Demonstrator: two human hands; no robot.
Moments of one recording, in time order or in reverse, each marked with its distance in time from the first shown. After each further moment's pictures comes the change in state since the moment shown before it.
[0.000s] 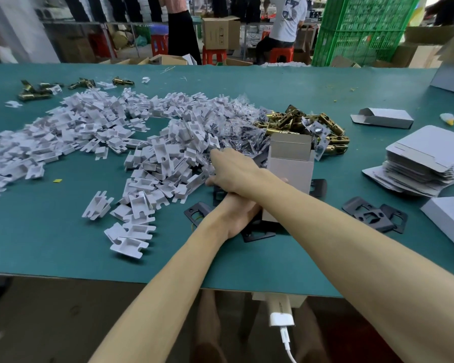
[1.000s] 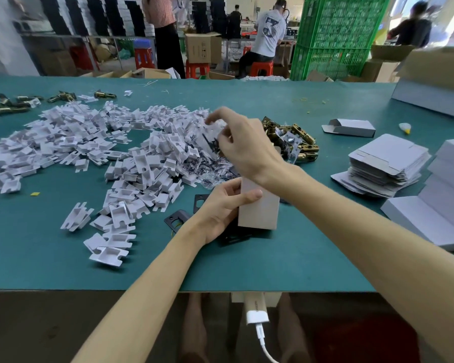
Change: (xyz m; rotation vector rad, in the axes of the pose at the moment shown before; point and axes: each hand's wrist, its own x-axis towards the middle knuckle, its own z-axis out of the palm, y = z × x) left_hand -0.008 0.016 0.011 -0.016 0.023 0.071; right_hand -0.063 0.027 -0.071 0.348 0.567 -0.148
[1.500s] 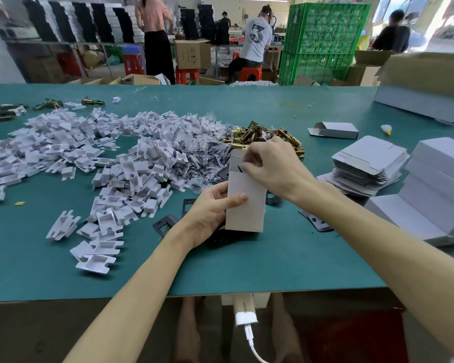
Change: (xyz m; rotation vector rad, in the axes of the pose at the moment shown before) left_hand -0.005 0.001 0.003 -0.030 0.000 -0.023; right_hand -0.039 0.054 -0.034 -0.303 -0.070 0.103
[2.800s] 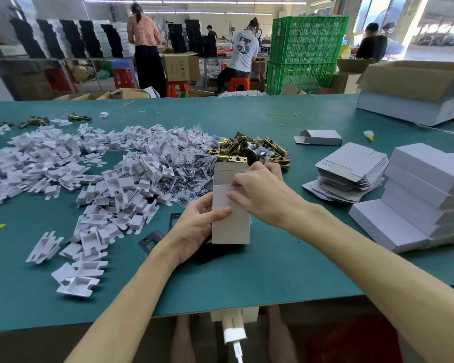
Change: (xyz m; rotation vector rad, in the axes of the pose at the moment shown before) left_hand -0.003 0.000 -0.003 -0.023 -0.050 0.064; right_hand -0.027 0.001 -0.004 -0.190 -0.177 -0.075
